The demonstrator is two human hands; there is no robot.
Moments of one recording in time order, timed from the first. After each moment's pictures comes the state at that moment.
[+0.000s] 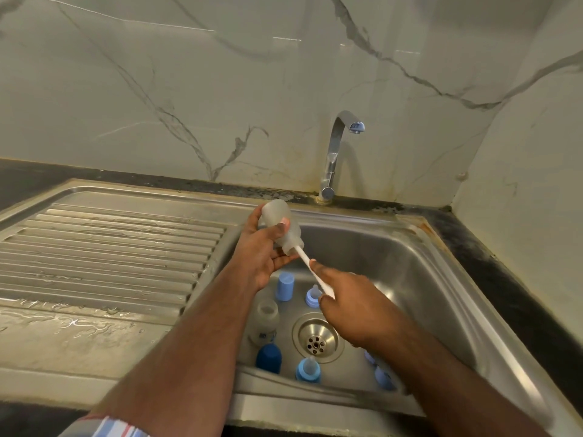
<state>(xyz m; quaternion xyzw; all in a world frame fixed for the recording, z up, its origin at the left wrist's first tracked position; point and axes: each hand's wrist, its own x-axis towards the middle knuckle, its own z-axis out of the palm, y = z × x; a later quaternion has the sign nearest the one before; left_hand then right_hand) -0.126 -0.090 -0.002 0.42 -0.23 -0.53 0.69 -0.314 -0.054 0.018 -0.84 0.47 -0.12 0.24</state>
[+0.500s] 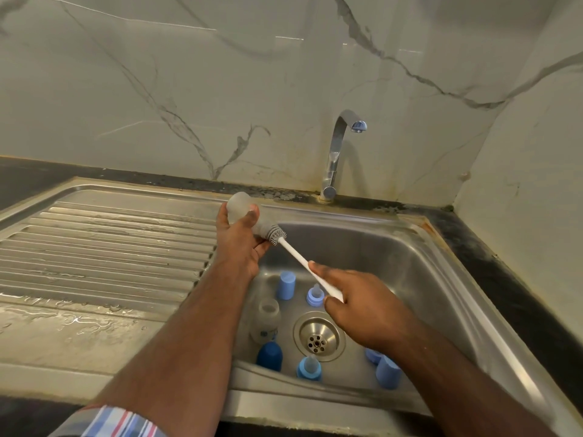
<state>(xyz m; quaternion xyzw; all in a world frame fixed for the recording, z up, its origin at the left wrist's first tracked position) -0.105 -0.095 0.000 0.40 -0.12 -0.46 0.79 -0.328 -0.054 0.019 -0.87 0.44 -0.15 0.19</state>
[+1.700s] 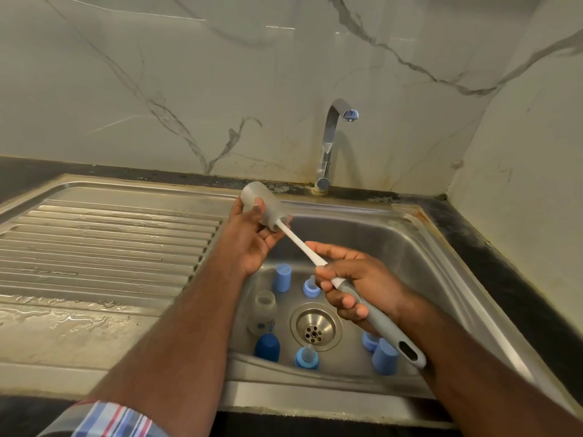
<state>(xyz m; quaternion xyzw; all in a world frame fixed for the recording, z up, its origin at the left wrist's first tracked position) -0.111 -0.090 0.001 0.32 -0.18 -0.58 0.73 -0.330 -0.063 0.029 -0.50 0.30 -0.23 0.78</state>
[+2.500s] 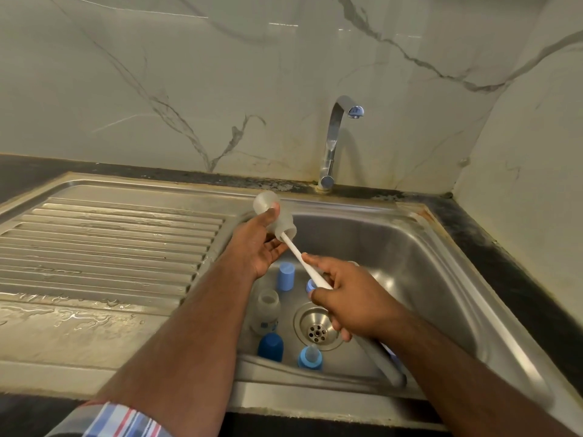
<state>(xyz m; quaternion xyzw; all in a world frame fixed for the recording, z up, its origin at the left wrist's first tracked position) -0.121 -0.095 -0.005 0.47 -0.14 -0.56 0.67 -0.319 -0.050 0.010 -0.78 0.43 -0.19 0.41</state>
